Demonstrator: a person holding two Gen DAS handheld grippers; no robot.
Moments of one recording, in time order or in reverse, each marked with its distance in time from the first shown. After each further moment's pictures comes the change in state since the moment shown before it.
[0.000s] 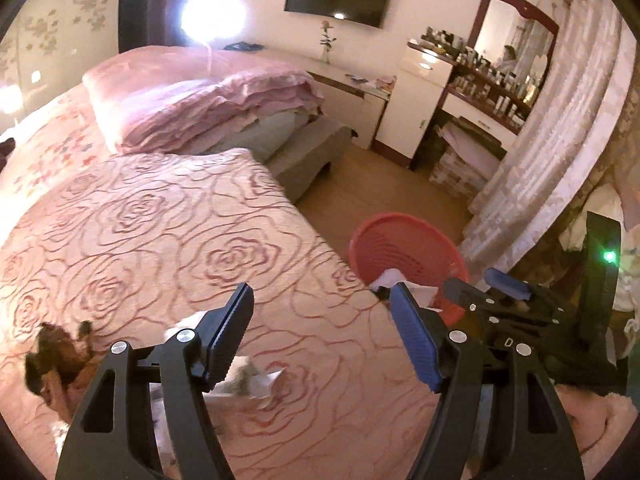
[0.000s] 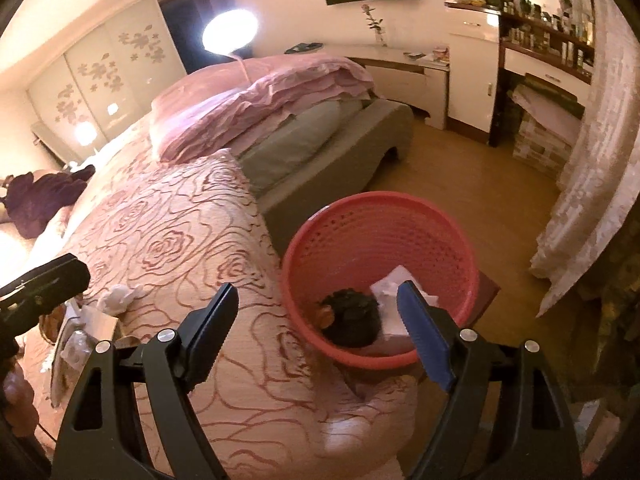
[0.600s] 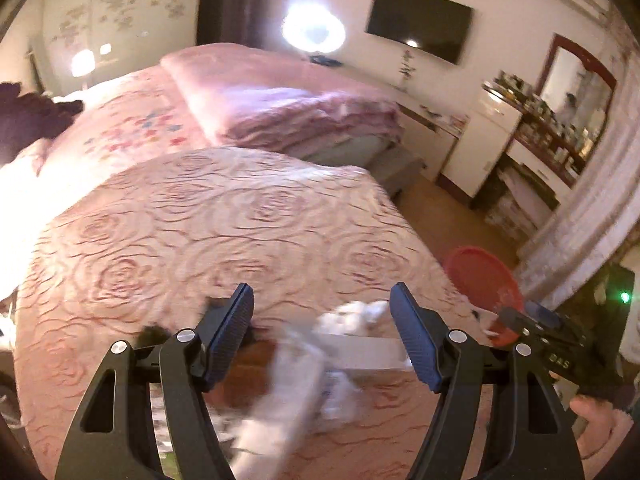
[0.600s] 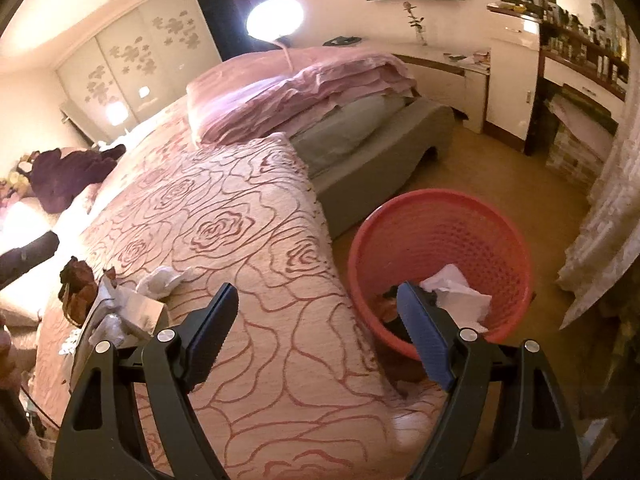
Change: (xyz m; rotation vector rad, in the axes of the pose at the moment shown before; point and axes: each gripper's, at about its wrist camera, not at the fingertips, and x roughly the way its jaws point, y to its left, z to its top) left arm -0.065 0.111 -0.012 -0.191 -0.076 0.183; right arm 0.006 0.045 -0.007 -0.076 0.028 0.099
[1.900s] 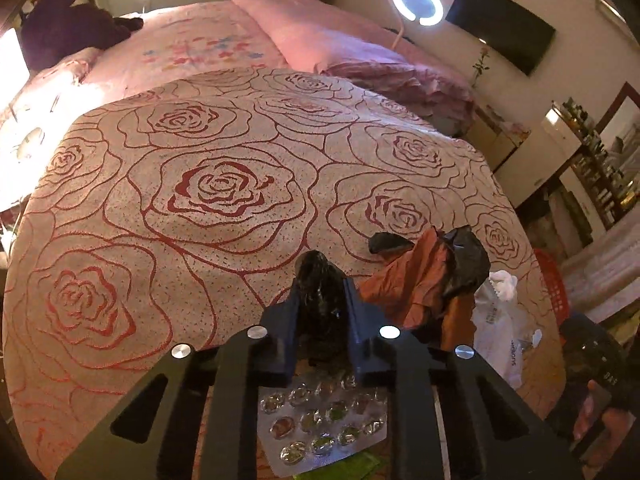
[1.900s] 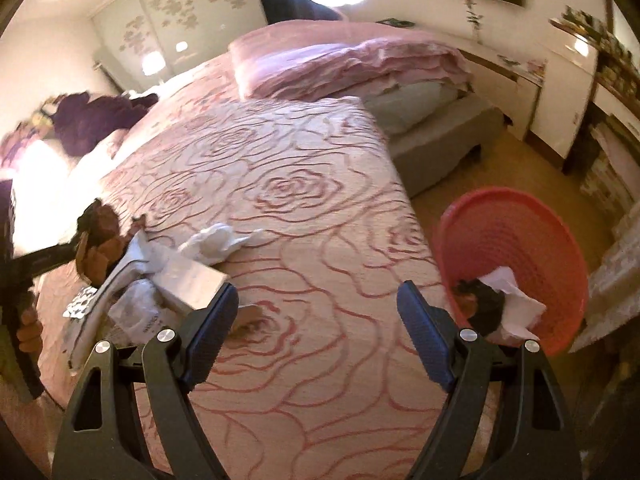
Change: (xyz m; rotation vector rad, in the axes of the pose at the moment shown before) left arm 0.035 0.122 -0.047 -0.218 0.137 0.063; right arm 0.032 0.074 -0.009 -0.168 0.099 0.069
